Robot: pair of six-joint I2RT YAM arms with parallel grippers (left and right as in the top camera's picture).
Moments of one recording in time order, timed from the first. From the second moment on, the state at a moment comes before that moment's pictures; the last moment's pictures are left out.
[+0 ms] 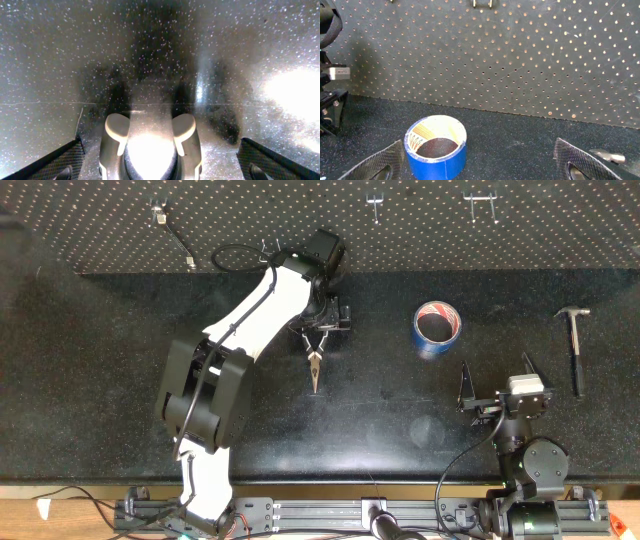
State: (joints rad) left arm -0.43 2.11 1.57 -0.96 0.03 -0.49; right arm 0.02 0.01 0.01 -0.06 -0.08 -0.08
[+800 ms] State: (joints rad) left arm -0.43 2.11 1.57 -0.97 0.02 -0.47; right arm 0.02 0.01 0.01 -0.06 -0.08 -0.08
